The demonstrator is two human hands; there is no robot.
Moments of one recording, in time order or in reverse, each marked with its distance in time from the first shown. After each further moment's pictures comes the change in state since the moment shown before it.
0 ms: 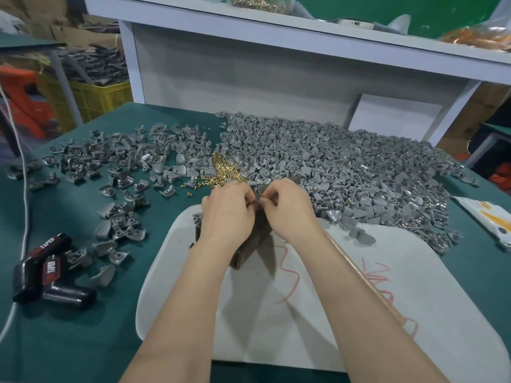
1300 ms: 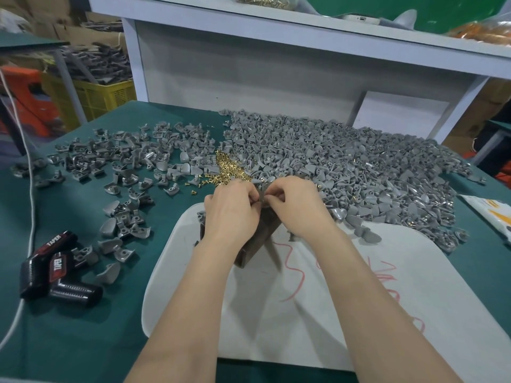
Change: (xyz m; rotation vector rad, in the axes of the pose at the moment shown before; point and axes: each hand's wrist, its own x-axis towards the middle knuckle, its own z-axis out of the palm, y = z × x) left_hand 0.000 0.000 0.000 0.015 0.000 -0.010; right_hand 0.002 0.001 -0.012 -0.048 -0.071 -0.081
